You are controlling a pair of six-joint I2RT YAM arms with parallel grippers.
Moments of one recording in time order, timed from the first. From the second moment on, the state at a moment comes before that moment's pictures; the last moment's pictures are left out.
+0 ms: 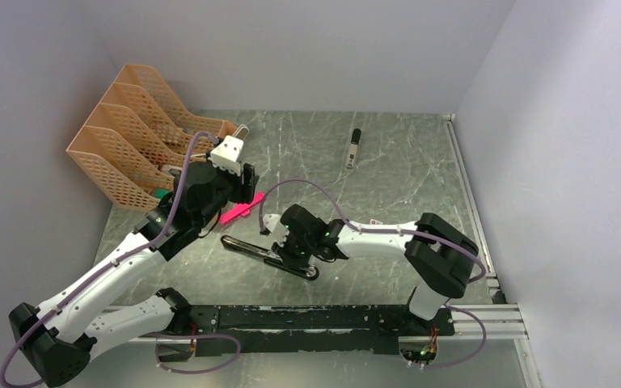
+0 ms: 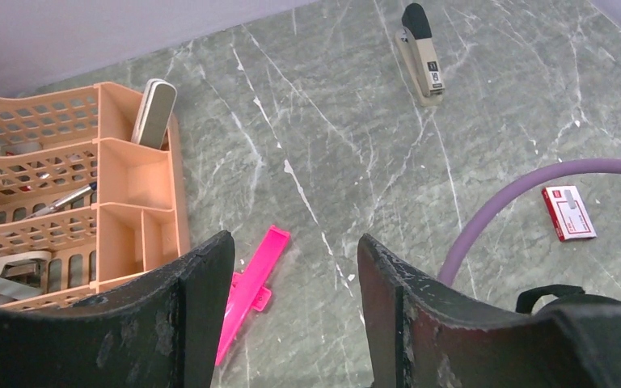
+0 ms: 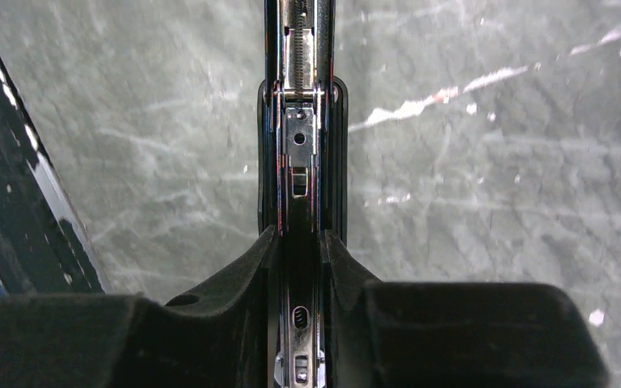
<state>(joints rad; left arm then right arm) -0.70 0.94 0.91 -0.23 -0.27 -0.09 1.04 1.64 0.86 -0.15 -0.21 -0.11</state>
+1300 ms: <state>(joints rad) -0.69 0.97 0.91 -0.23 -0.28 -0.09 0.77 1.90 1.13 -0.03 -0.05 -0.06</state>
